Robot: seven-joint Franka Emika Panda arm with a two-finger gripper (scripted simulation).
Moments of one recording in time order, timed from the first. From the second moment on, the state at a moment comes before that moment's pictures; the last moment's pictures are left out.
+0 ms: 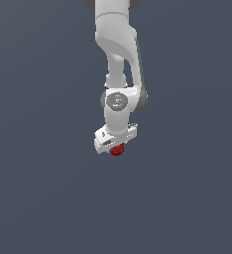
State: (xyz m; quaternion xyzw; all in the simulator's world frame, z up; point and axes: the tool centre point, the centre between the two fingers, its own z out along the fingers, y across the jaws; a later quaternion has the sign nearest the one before) arm -0.012 0.003 0.058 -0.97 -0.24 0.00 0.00
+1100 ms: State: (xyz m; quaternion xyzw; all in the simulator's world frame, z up) arm -0.023 -0.033 0.259 -0.97 -0.24 0.00 0.00
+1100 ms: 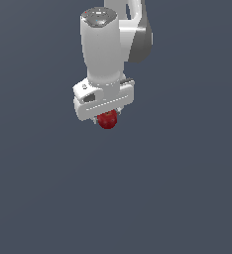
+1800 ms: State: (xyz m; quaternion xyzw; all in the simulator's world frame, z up) arm -0.028 -0.060 0.405 -0.97 -0.24 0.00 0.00
